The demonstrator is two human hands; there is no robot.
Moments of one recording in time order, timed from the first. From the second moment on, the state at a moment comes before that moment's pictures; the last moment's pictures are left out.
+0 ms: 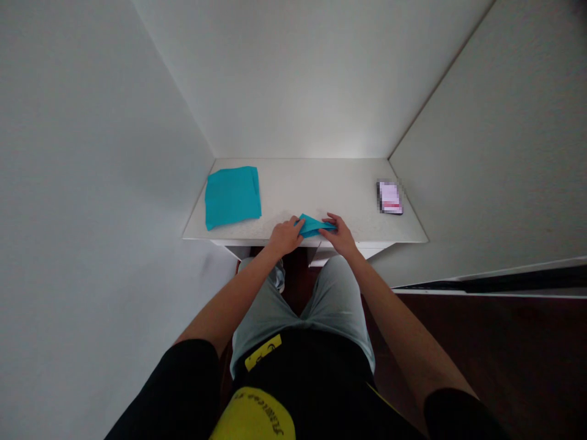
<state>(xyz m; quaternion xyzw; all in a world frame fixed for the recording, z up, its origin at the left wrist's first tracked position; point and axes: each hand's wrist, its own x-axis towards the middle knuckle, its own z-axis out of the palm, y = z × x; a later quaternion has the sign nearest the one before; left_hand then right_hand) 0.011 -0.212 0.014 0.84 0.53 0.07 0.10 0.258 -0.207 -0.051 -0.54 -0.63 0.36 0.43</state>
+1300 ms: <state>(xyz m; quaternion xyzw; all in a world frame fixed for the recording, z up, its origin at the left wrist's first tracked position) 0.026 -0.184 0.002 0.67 0.60 0.33 0.28 0.273 -0.174 -0.021 -0.53 -0.75 0.24 0.32</state>
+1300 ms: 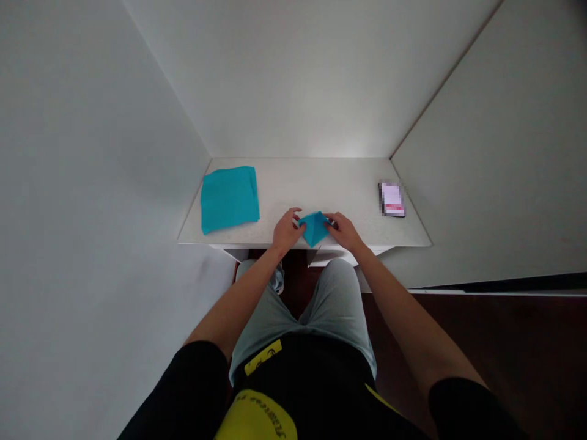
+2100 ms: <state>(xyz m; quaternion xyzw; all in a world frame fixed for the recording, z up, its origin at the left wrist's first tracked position) 0.008 -0.180 -0.006 0.77 0.56 0.25 0.18 0.274 -0.175 -0.038 -0.51 -0.71 0.25 0.42</state>
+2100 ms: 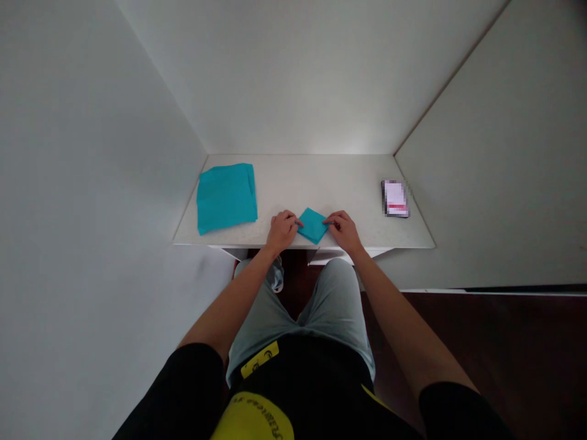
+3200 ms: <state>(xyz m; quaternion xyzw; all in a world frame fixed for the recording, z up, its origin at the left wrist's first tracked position) -0.021 -0.202 -0.017 0.87 0.48 0.09 0.08 0.265 -0.189 -0.031 -0.51 -0.84 0.10 0.17</state>
